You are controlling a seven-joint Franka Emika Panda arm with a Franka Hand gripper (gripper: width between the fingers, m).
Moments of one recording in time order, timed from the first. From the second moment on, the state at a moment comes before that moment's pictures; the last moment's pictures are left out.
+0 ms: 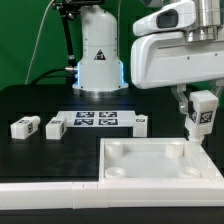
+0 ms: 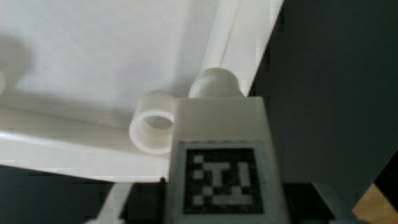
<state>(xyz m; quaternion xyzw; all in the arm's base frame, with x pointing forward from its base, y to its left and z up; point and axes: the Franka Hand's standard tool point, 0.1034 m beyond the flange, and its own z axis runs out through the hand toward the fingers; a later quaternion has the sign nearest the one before) 0.598 0.140 0.114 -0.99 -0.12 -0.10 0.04</state>
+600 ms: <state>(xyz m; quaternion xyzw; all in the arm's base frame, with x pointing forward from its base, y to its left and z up) 0.632 0.125 0.109 -0.98 -0.17 -0.13 0.02</state>
